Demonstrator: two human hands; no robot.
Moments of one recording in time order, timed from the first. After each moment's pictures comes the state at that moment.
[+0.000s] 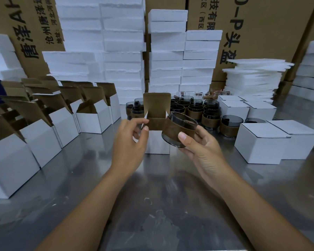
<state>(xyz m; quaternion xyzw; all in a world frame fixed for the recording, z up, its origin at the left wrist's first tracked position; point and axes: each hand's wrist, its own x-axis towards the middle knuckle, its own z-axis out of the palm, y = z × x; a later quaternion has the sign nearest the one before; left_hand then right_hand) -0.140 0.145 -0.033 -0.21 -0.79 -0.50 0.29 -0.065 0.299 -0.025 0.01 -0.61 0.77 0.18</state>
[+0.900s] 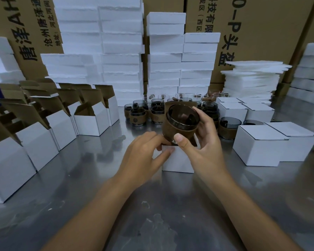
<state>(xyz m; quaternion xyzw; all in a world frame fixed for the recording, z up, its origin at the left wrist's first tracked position) -0.123 0.155 -0.036 -0.43 -0.79 -0.31 0.31 -0.065 0.300 -0.025 0.14 -0.69 0.61 0.35</state>
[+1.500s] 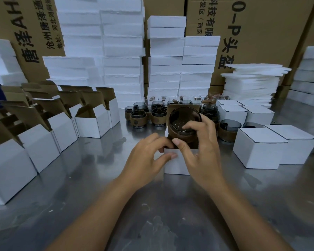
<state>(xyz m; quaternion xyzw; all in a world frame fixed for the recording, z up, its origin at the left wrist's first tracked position) -0.127 0.157 -0.037 -0.44 -0.78 -0.37 0.25 -0.073 0.305 -0.032 0.11 -0.79 0.35 0.48</state>
